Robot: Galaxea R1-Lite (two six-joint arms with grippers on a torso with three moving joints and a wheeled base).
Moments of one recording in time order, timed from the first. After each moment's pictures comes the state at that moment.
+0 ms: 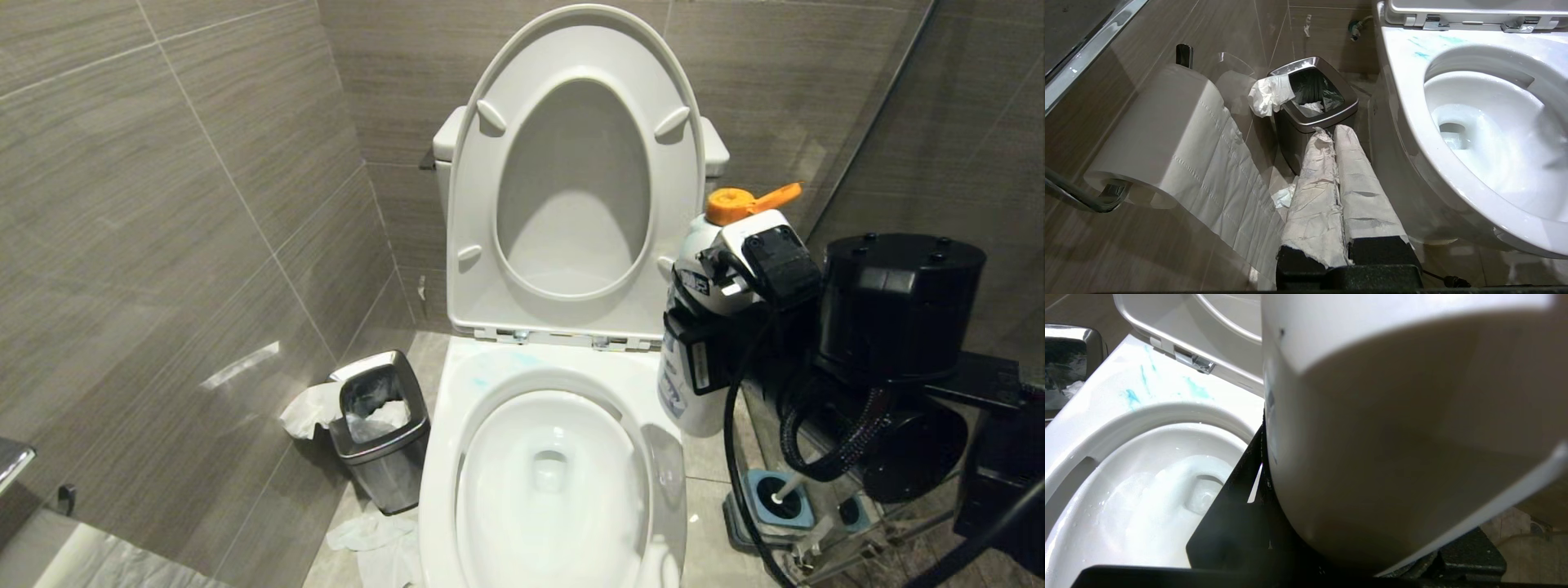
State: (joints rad) left arm -0.01 0.00 0.00 0.01 -0.01 0.01; right arm 0.73 1.63 -0.86 -0.61 -0.62 -0.16
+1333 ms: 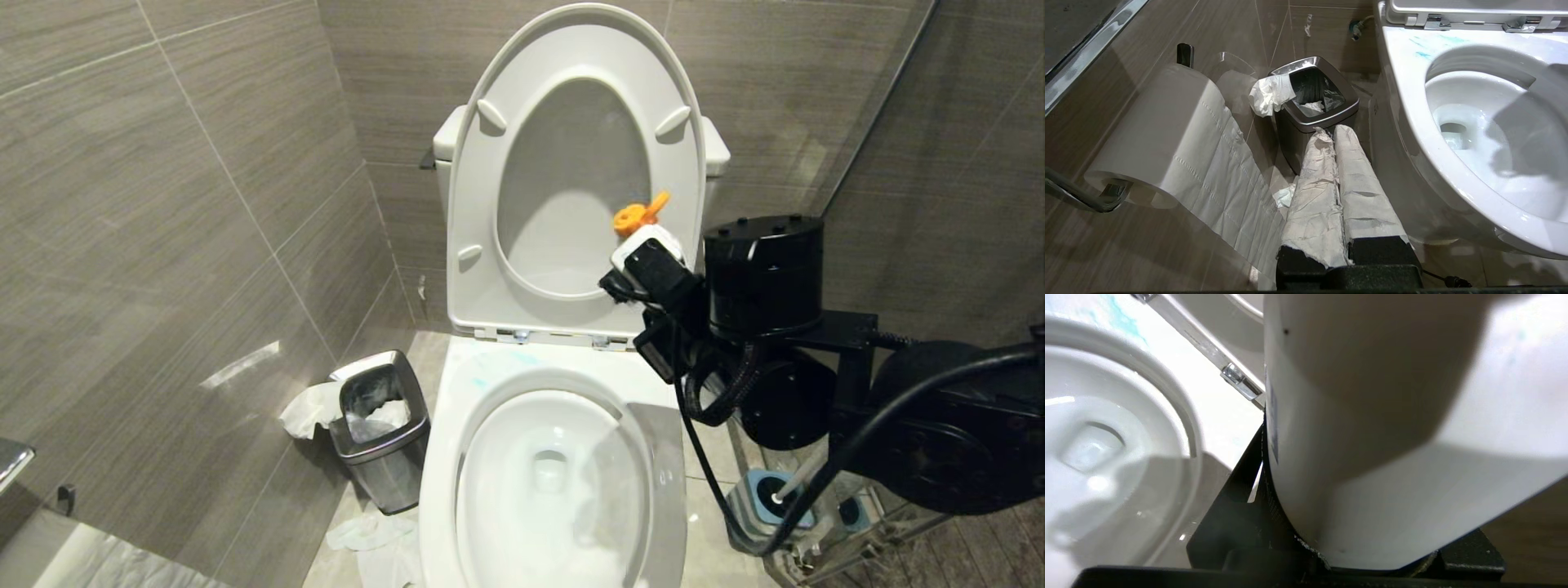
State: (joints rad) left arm -0.01 0.00 0.00 0.01 -0.01 0.01; right arm 0.74 1.80 -1.09 -0.45 -0.74 -0.55
